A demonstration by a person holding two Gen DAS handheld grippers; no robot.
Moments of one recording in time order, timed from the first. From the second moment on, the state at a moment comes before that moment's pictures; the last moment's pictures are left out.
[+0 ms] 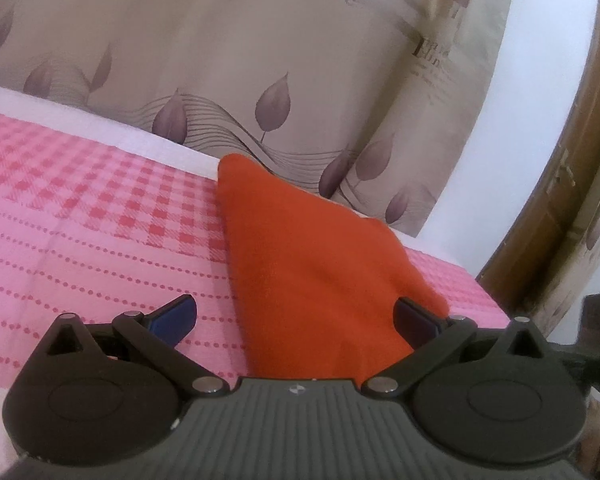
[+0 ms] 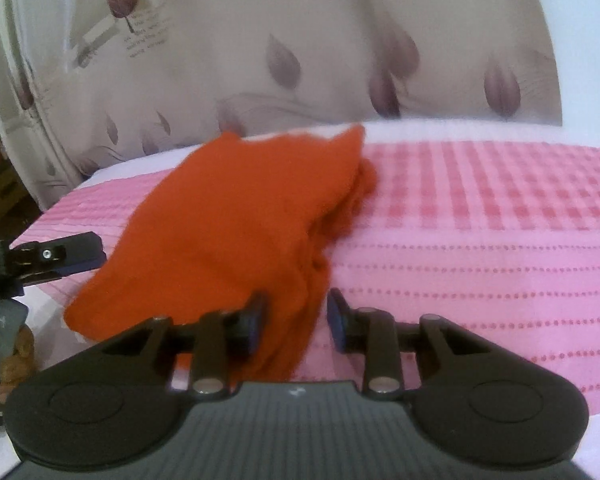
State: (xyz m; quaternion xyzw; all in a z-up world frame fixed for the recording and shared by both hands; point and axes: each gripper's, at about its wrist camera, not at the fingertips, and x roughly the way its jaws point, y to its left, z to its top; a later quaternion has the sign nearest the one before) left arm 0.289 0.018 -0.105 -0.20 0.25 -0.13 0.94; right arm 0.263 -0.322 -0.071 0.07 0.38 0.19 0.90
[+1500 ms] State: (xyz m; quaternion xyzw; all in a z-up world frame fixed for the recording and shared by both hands) left arm 0.291 0.016 -0.106 -0.21 0.25 -0.15 0.93; right arm 0.342 -0.322 -0.055 0.16 0.30 0.20 0.92
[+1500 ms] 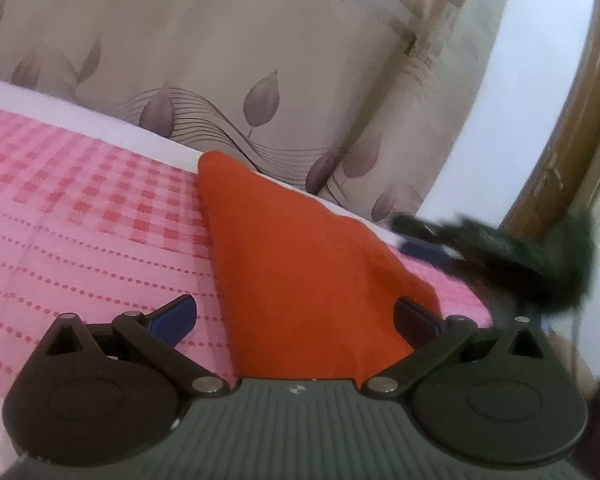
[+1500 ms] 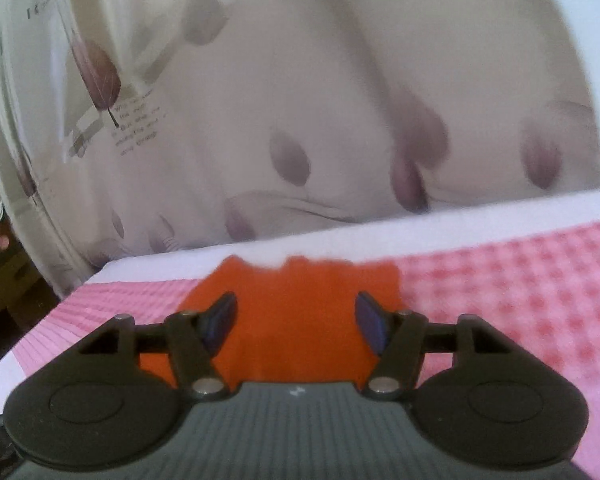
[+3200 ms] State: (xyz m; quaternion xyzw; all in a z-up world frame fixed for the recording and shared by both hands) left arm 0.409 0.016 -0.111 -0.18 0.34 -0.25 0.89; right arm 0.386 -0.340 -0.105 0.29 0.40 0.25 0.83
